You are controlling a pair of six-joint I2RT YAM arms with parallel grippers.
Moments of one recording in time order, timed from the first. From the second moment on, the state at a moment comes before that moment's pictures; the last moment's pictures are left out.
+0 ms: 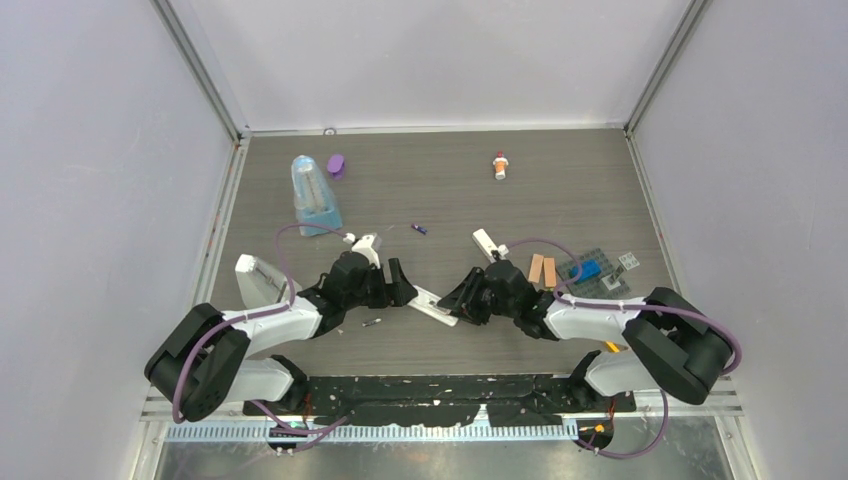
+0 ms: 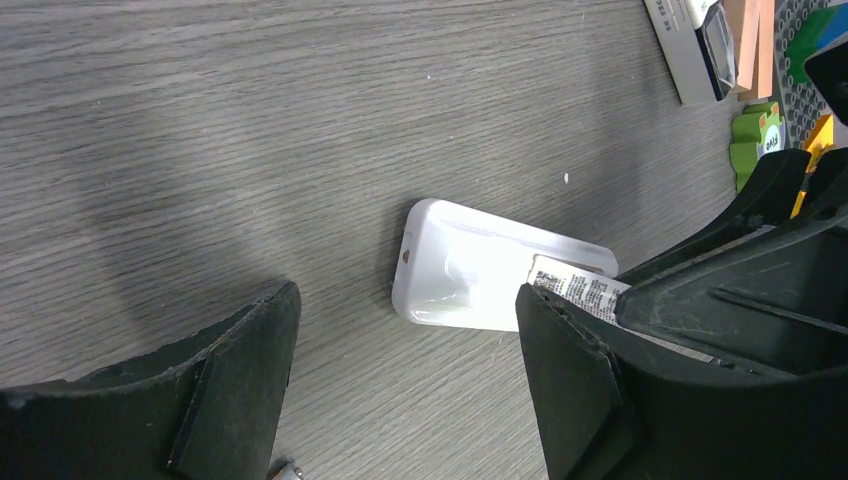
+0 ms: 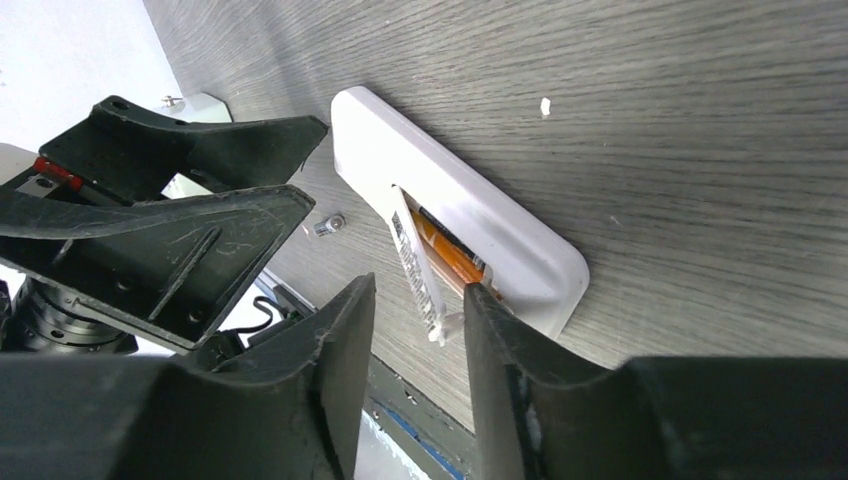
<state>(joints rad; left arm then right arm) -0.64 1.28 0.38 0.27 0.11 -0.68 0.80 1.35 0.39 0.31 -0.13 1.30</state>
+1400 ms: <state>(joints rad) -0.64 1.29 0.39 0.27 0.11 -0.68 0.82 1.31 0.55 -0.13 -0.08 1.20</state>
